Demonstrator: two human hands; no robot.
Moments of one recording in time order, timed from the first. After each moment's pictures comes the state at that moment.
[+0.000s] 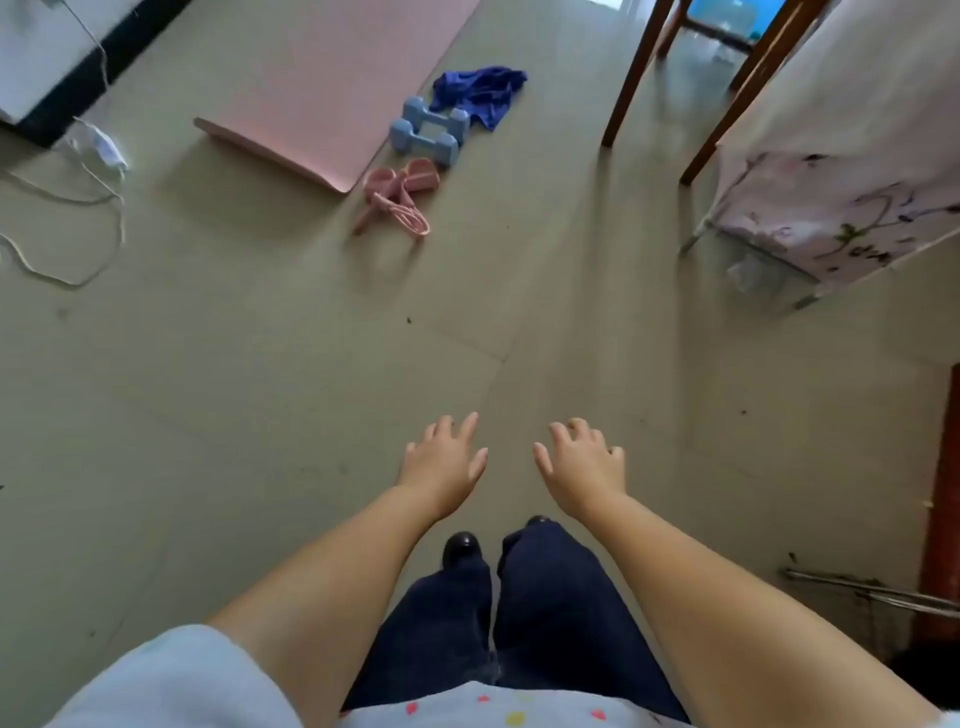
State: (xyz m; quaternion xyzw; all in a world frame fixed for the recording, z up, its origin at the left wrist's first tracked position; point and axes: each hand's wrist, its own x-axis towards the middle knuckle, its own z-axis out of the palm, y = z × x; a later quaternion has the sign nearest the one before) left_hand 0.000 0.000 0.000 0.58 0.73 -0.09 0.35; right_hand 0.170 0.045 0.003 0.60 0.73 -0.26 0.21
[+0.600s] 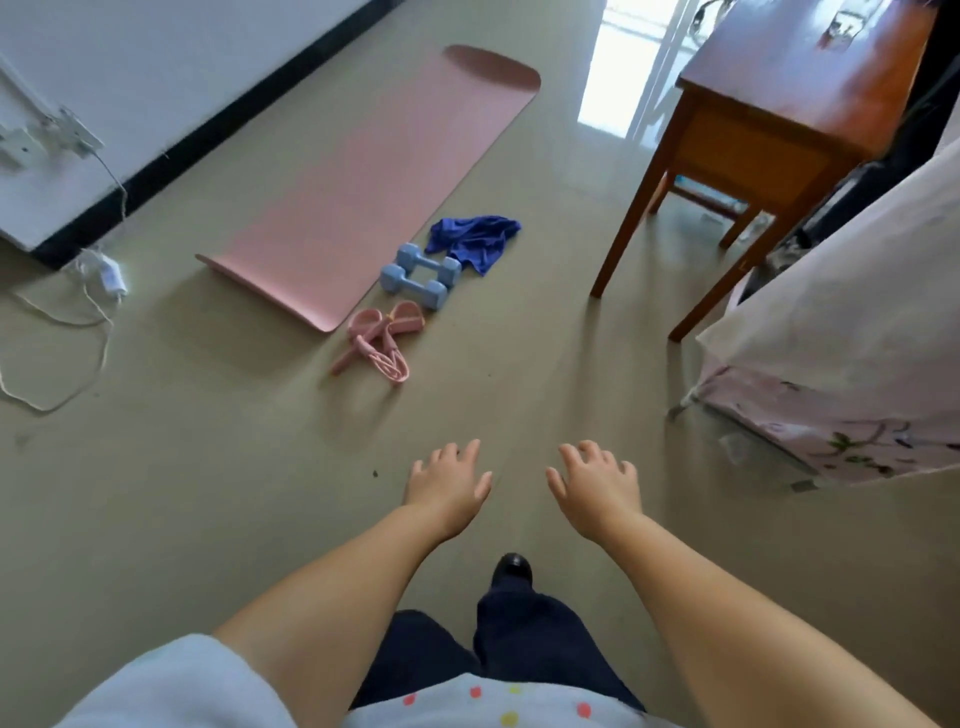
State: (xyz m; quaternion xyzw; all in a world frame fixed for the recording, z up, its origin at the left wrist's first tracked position) left_hand -0.001 0.357 0.029 0.57 0.75 -0.07 0.32; right_hand 0.180 0.419 0.030 0.56 0.78 -0.20 0.20
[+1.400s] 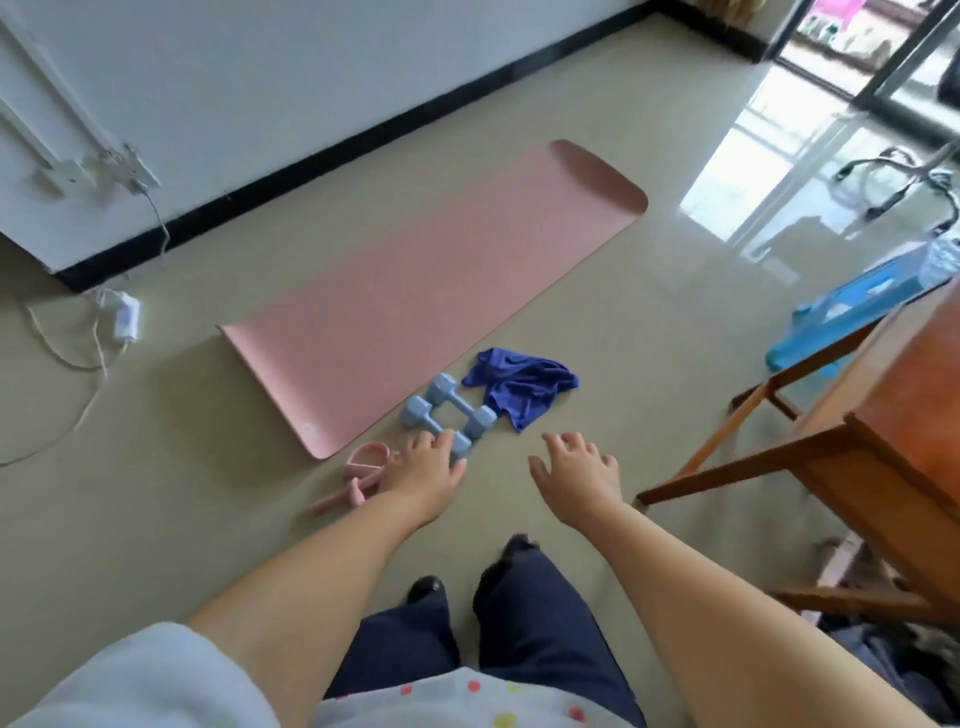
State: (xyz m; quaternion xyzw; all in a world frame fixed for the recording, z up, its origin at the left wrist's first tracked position) left_hand -0.269 0.820 0.032 0.44 0.84 -0.01 0.31; right_hand -0.111 0.935 0.045 0.45 0.85 -0.18 0.20
